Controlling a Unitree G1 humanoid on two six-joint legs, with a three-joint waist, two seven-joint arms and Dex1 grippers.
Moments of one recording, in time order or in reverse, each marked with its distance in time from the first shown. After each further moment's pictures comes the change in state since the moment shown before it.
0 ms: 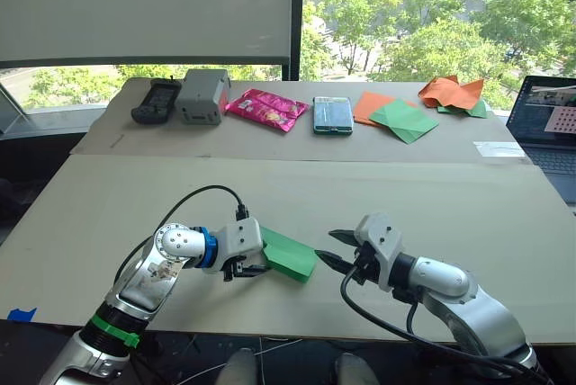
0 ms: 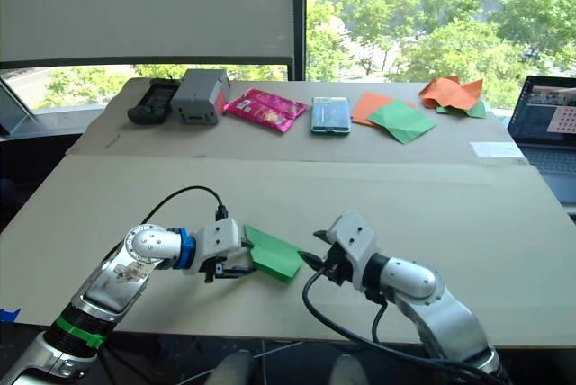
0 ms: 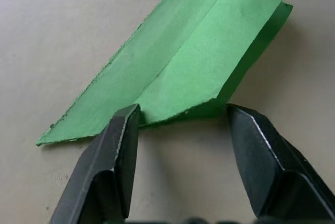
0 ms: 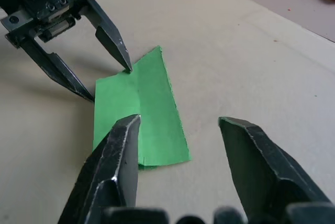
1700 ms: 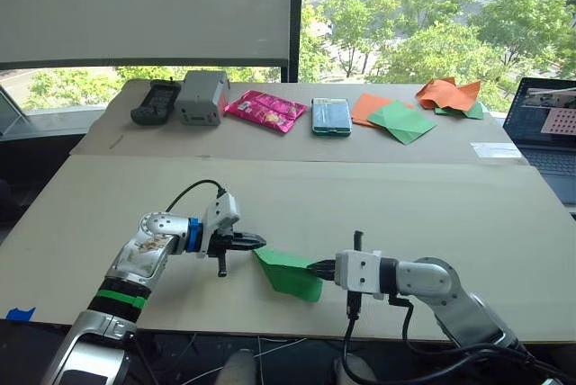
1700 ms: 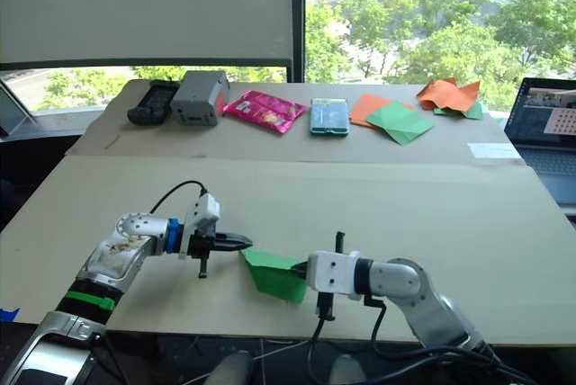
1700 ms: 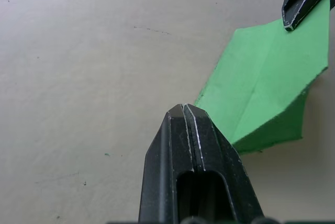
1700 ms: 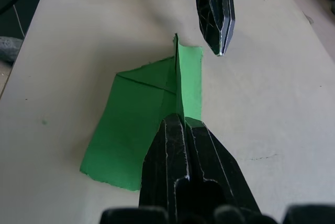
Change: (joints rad) left arm -0.140 -0.069 0.065 0.436 -0.231 -0.156 -0.165; right arm -0.075 -0.070 0.143 0.234 -0.294 -0.536 0.291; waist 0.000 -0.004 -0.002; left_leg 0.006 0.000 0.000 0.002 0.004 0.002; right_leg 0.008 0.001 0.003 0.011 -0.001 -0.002
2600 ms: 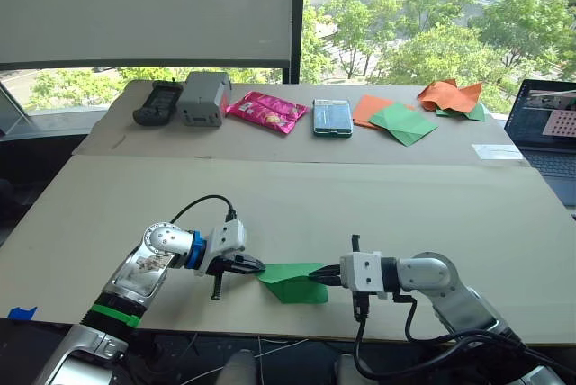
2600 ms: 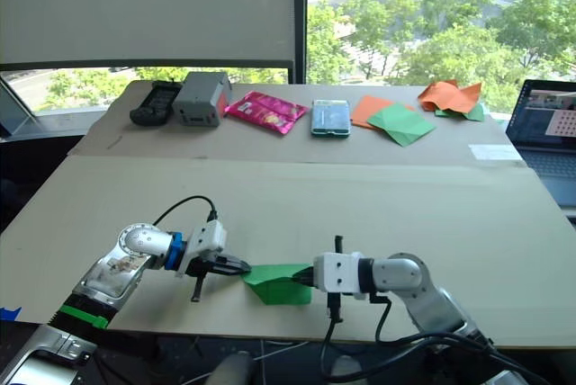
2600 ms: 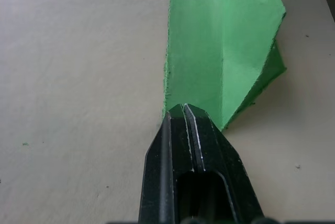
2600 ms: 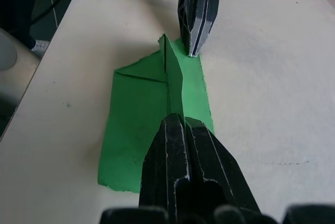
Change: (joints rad) left arm 0.089 0.057 -0.090 -0.095 0.117 -0.172 -0.037; right arm -0.047 0.019 0.016 0.163 0.036 -0.104 0.113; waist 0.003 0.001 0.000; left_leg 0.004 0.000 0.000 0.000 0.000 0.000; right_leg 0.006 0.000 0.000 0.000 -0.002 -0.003
